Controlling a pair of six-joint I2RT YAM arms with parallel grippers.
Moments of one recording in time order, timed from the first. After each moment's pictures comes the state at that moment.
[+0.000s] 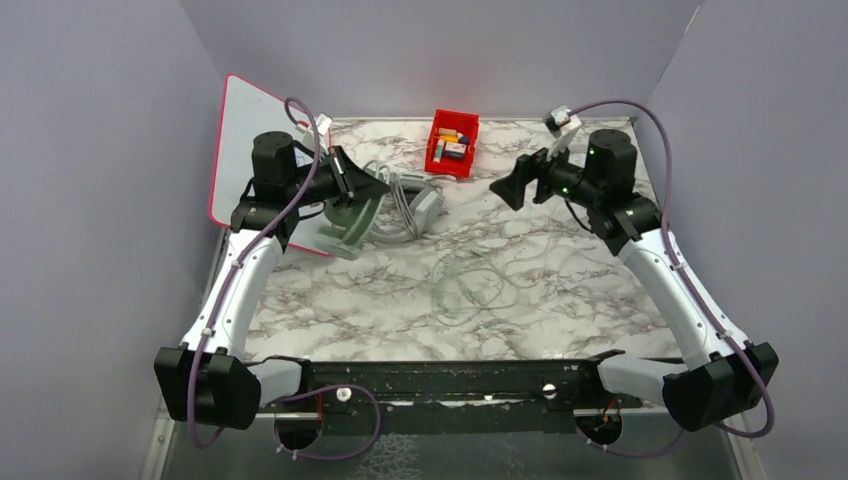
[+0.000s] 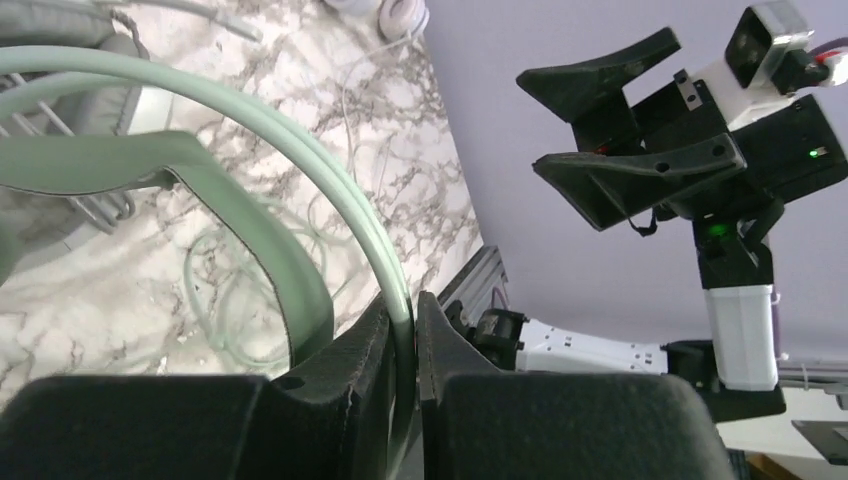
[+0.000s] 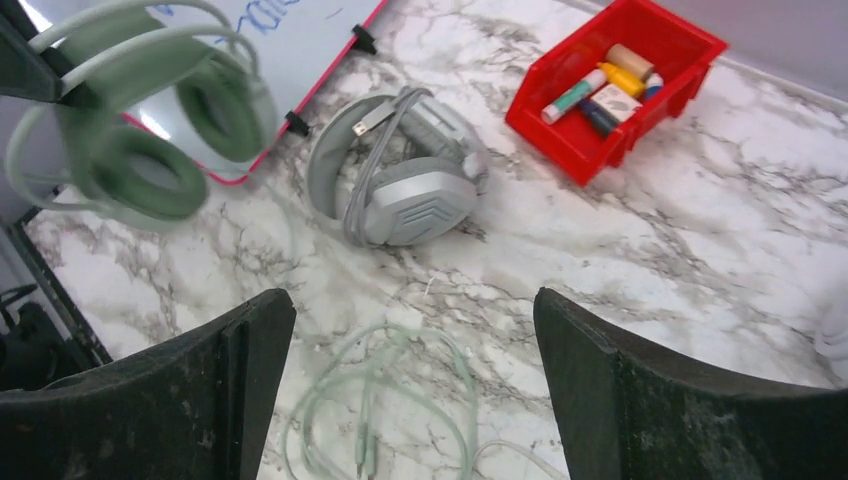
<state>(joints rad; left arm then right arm) -0.16 1.21 1.14 -0.30 0.84 -0.76 0.36 1.21 1.19 -0.31 -0.43 0.03</state>
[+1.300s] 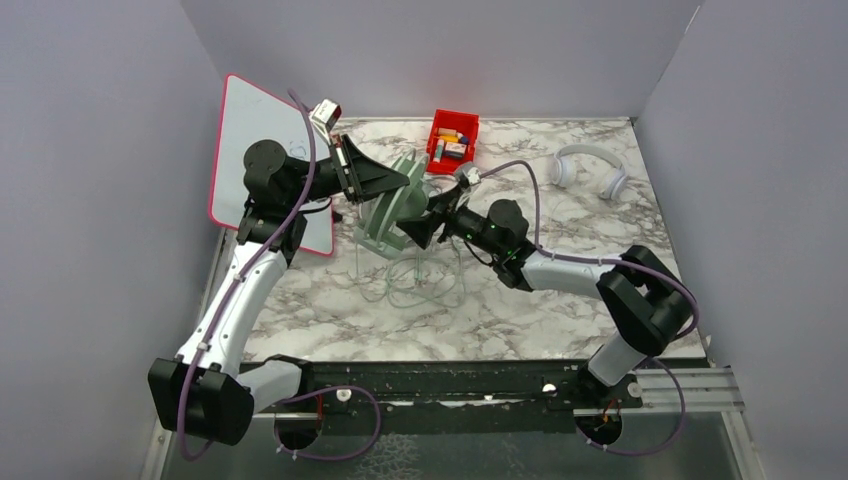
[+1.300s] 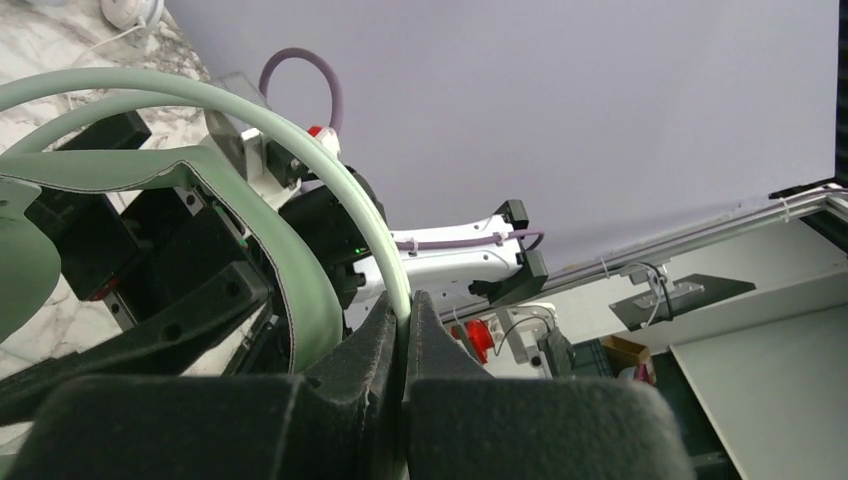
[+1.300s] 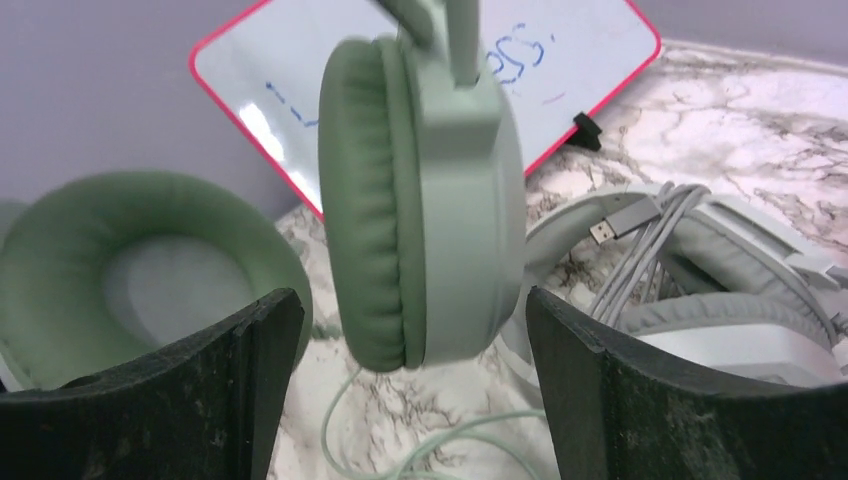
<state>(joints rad) -0.22 1.15 1.08 0.26 1.01 -1.27 0.74 1.63 0.80 0.90 -0.29 0.34</state>
